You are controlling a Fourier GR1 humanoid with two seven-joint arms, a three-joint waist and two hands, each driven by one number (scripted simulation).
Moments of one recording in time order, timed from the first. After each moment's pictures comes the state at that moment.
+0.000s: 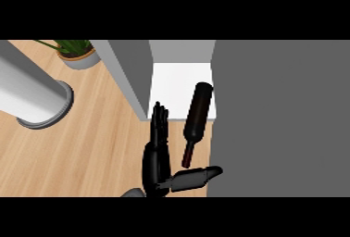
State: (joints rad) left arm -0.28 0.06 -0.82 -1.40 0.65 0.89 -0.69; right arm -0.07 -0.11 0.00 -2.40 -0.23 0.14 0.56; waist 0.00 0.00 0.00
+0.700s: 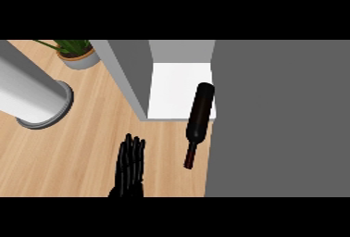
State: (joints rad) left arm 0.00 0.25 -0.92 -1.81 0.52 0.92 -0.63; right arm -0.04 -0.12 0.02 -2.40 -0.25 0.20 0.60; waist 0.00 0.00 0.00
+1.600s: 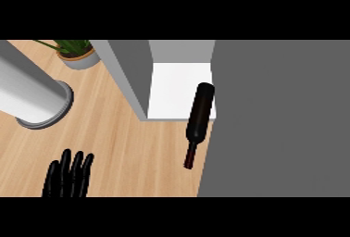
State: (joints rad) left arm 0.24 0.59 -0.77 -2.10 0.59 0.71 -0.65; right arm 0.09 -0.08 0.21 -2.40 -0.29 0.28 0.66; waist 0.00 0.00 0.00
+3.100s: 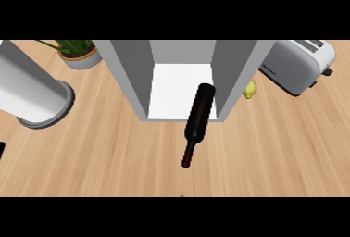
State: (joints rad) left arm 0.50 0.83 -0.21 -2.14 0.92 0.30 -0.63; right arm -0.07 -0.07 0.84 -2.40 0.07 -0.13 0.71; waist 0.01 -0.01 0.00
